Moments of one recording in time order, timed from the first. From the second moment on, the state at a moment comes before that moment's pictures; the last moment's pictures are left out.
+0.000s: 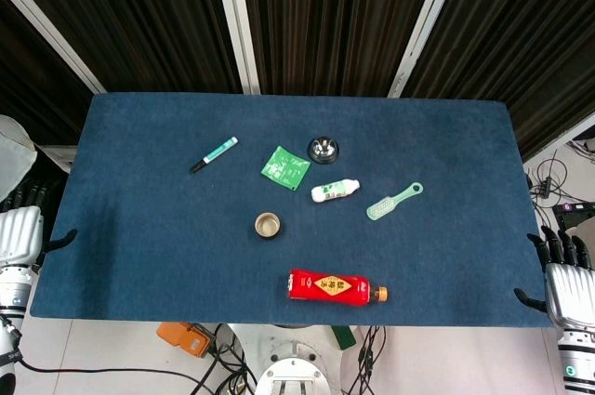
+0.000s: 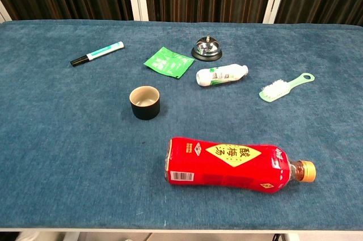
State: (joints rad) left arm -0.21 -1.23 -0.11 -1.34 1.32 1.27 -0.12; right arm -0.01 -1.12 0.04 -1.71 -1.40 1.49 -0.28
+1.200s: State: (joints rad) left arm -0.39 -1.42 -0.03 -1.51 1.63 1.17 -0.48; right arm -0.01 -1.11 0.04 -1.71 -1.39 1.48 -0.24
